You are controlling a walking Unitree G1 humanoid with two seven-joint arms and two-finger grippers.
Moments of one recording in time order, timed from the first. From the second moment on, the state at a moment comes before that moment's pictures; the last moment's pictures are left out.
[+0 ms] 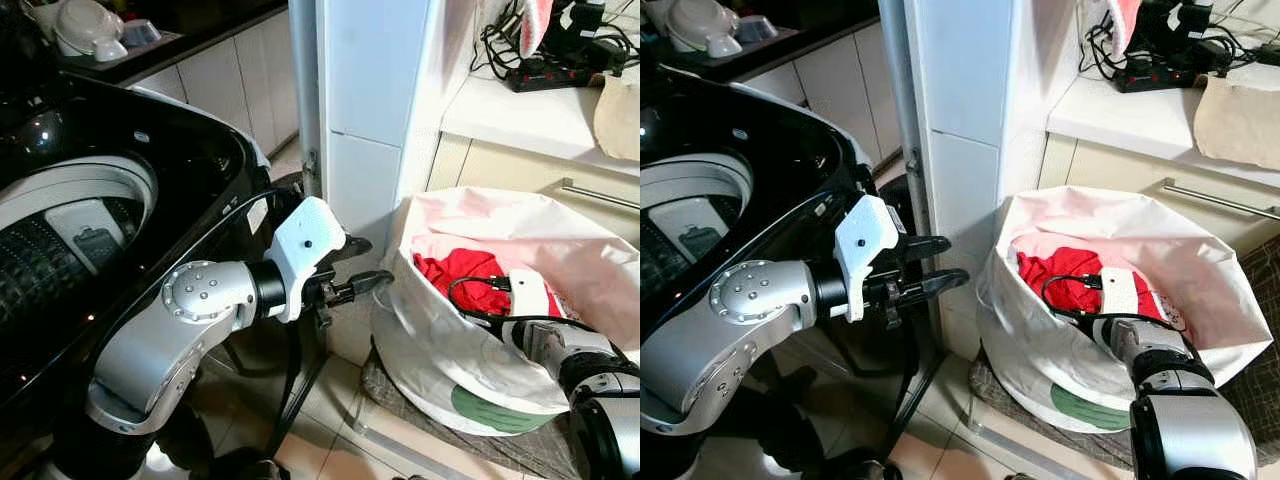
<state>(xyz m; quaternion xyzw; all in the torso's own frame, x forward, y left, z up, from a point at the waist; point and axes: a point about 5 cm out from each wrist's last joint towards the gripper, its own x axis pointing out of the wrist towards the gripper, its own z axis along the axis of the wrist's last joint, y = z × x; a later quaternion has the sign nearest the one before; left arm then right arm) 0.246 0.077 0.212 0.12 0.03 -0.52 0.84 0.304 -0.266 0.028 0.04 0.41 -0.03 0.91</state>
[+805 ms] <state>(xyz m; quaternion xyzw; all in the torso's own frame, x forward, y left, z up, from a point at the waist) 0.272 0.090 0.234 0.08 -0.04 -0.41 0.91 0.335 -0.295 0.090 0.05 0.28 -0.06 0.96</state>
